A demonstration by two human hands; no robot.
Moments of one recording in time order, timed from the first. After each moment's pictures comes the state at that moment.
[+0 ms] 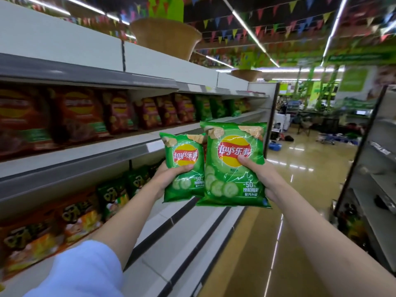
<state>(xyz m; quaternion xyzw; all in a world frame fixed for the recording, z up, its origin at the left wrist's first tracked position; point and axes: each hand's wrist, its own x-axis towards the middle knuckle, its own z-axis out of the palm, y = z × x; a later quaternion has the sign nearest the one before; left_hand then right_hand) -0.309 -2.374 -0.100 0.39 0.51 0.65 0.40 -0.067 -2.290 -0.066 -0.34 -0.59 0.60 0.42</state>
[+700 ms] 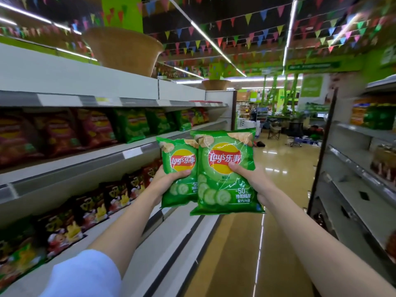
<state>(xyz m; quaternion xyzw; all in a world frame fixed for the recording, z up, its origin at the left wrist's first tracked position) -0.136 -2.010 -0.069 0.44 0.47 0.64 0.42 0.102 -1.961 -0.048 -0.38 -0.58 0.56 0.45</state>
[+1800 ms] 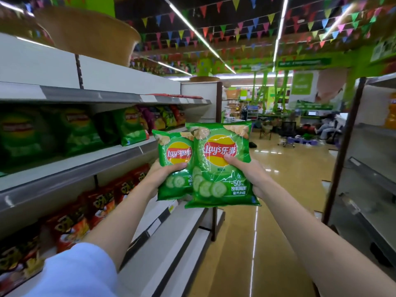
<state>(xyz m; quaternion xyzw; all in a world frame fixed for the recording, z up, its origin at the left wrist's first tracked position) -0.131 -1.468 -0.064 0.45 0.48 0.63 0.42 0.107 -1.419 -0.049 -0.37 -0.59 0.55 0.47</state>
